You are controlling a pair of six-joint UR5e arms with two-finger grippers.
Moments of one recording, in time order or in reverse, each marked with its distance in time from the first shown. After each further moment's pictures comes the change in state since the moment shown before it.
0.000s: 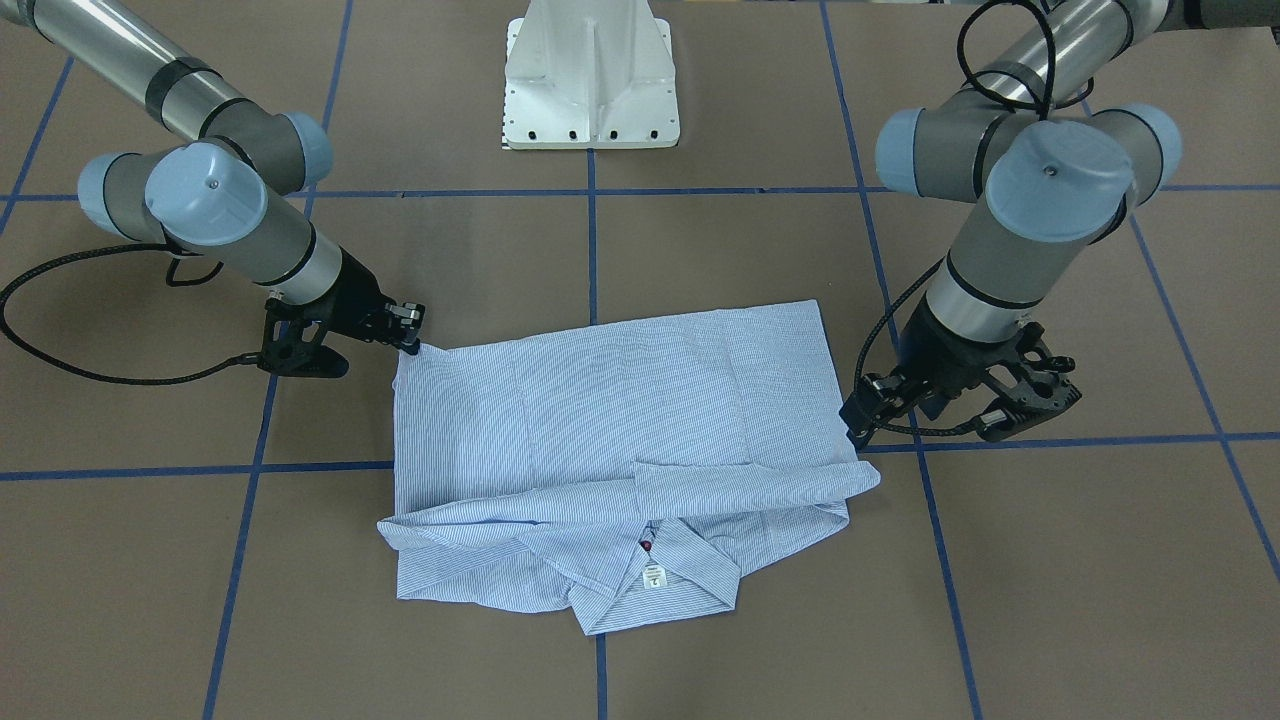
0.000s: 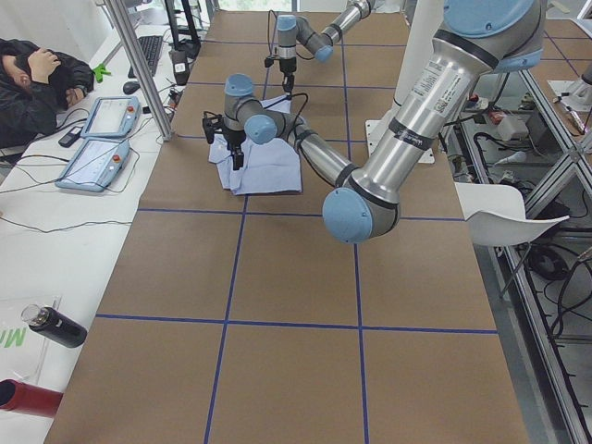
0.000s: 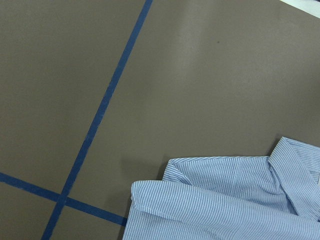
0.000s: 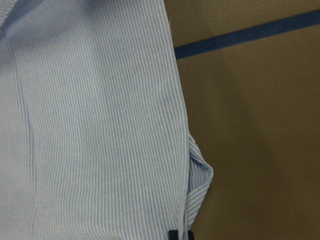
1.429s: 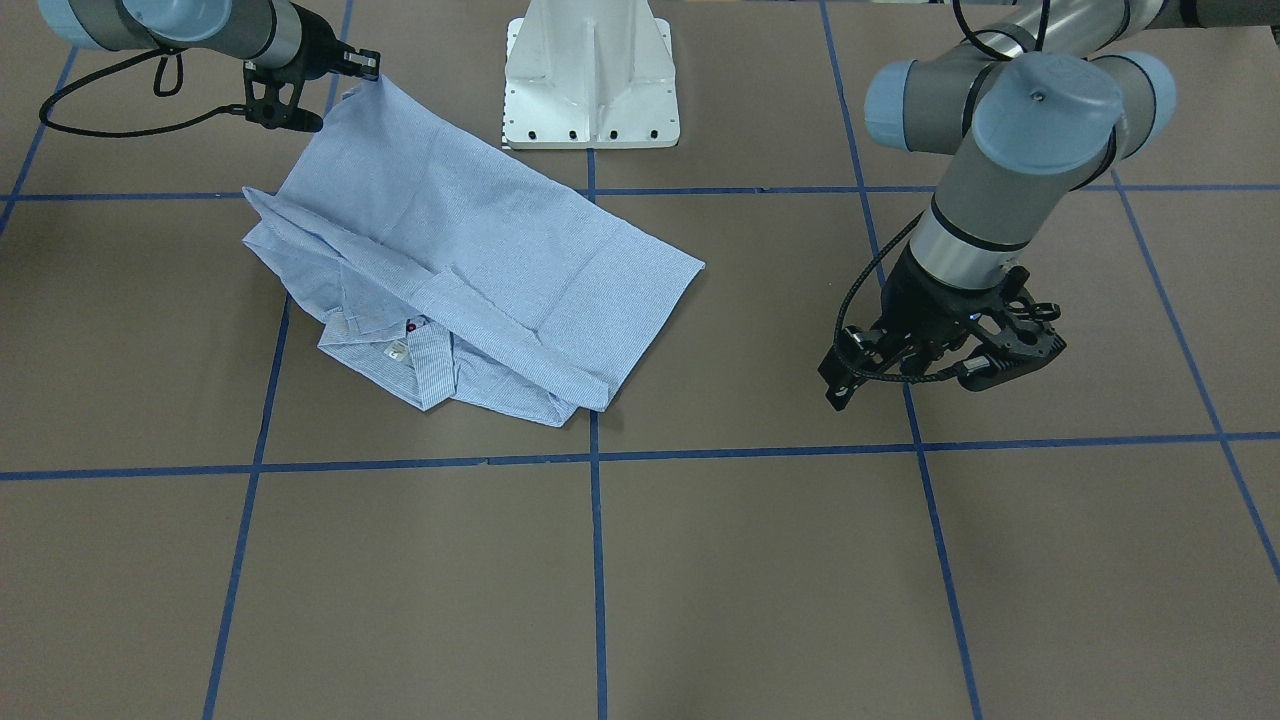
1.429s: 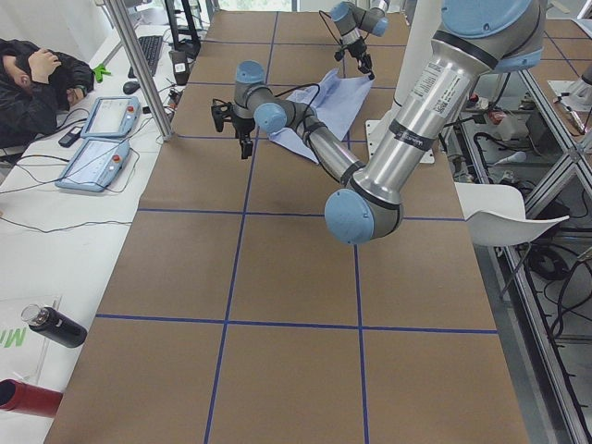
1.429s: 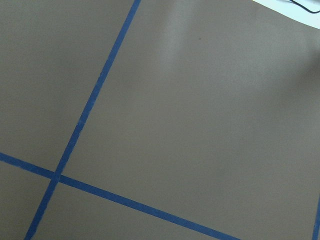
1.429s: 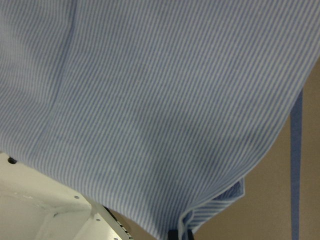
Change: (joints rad) left arm 0.030 0.018 -0.124 0.065 0.001 -0.033; right arm -0.380 -0.511 0.501 0.010 0.239 0.398
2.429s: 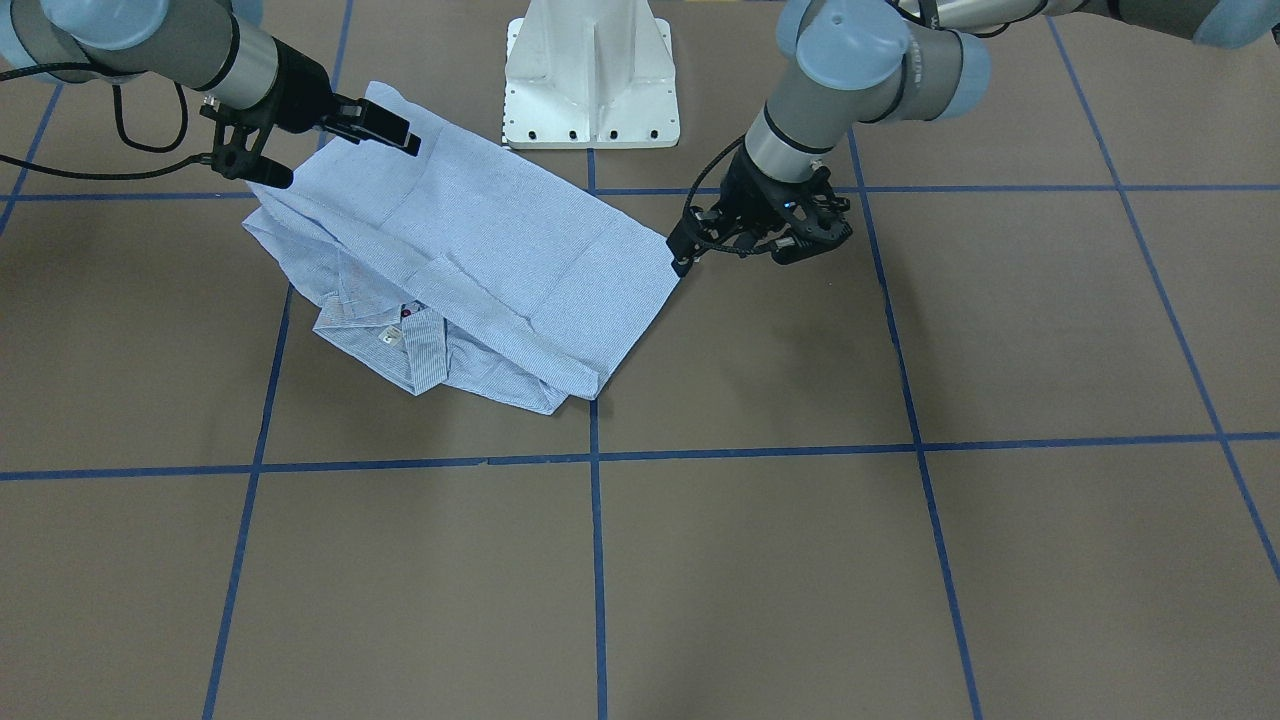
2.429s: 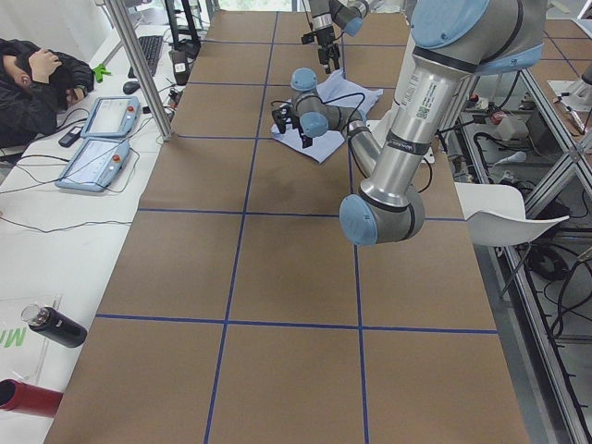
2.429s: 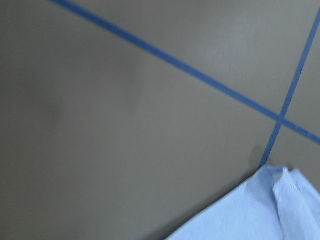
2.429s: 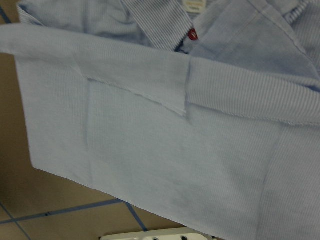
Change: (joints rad) left arm 0.371 0.075 -0.134 -0.146 0.061 -0.436; right arm 0.356 0.266 -0.083 0.003 -0.007 0.023
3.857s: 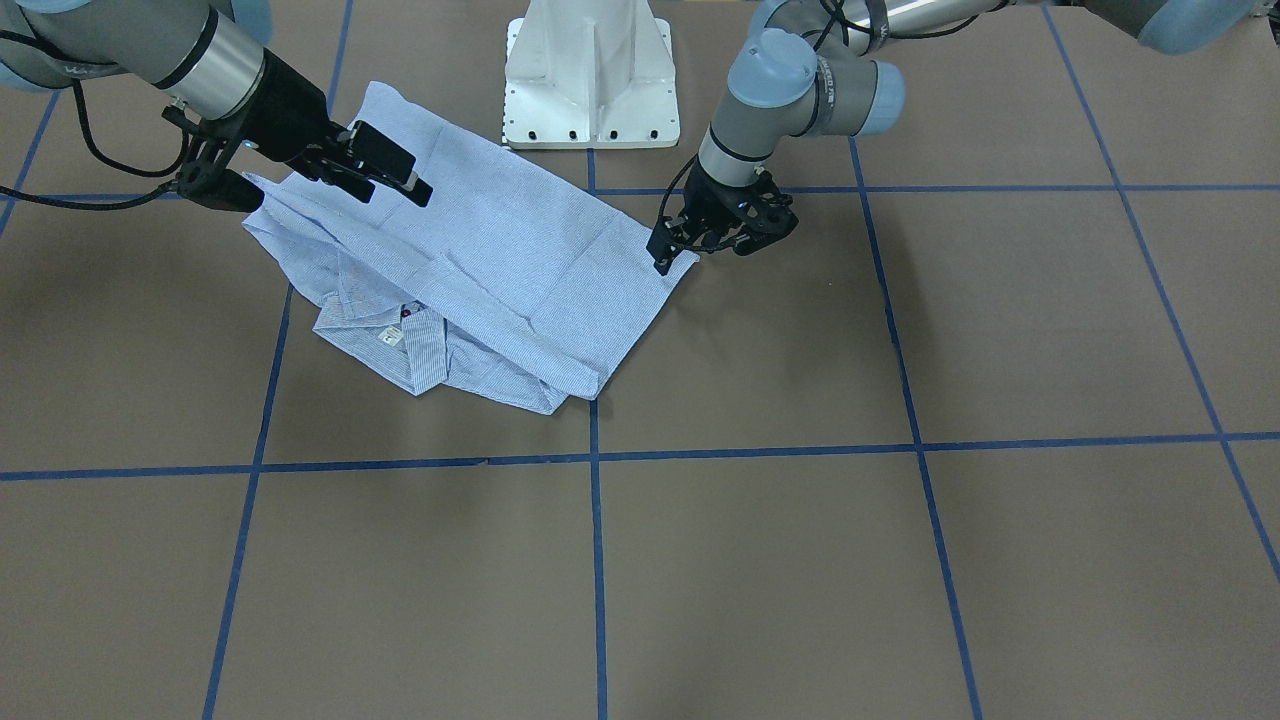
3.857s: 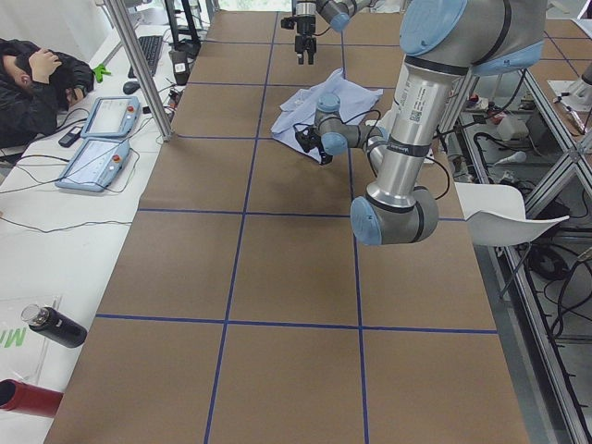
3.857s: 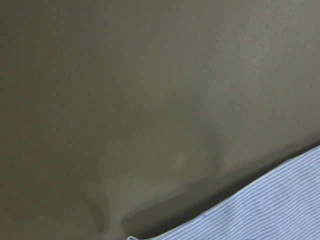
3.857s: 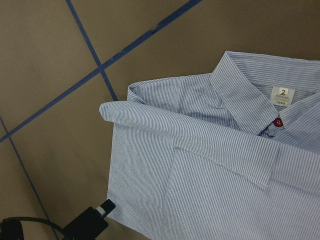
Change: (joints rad) left arm 0.159 0.038 0.095 -0.095 0.176 -0.148; right arm 0.075 0.117 -0.025 -0.003 -0.131 -0.016
